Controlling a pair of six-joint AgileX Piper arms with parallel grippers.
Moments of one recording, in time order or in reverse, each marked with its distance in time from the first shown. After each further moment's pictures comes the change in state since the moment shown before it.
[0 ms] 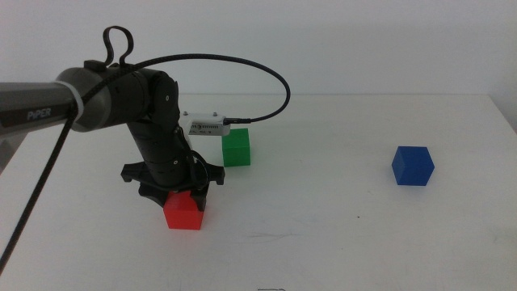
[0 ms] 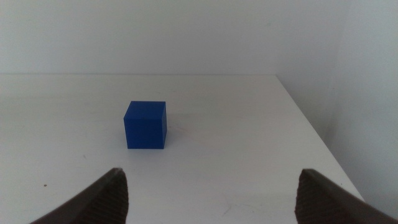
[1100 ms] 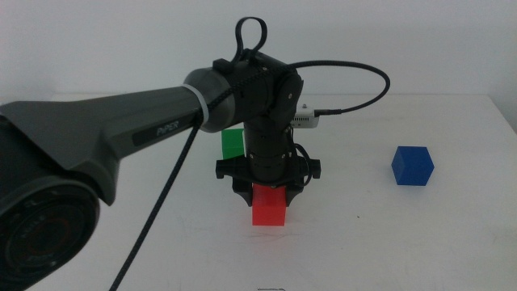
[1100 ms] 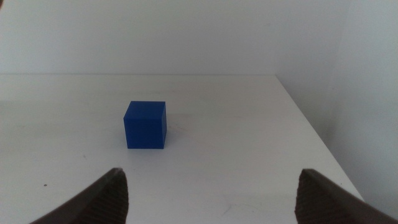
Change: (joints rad) left arm -0.317 0.183 -0.406 0.082 0.223 -0.423; right arm 0.000 0.000 0.000 0.000 0.000 0.000
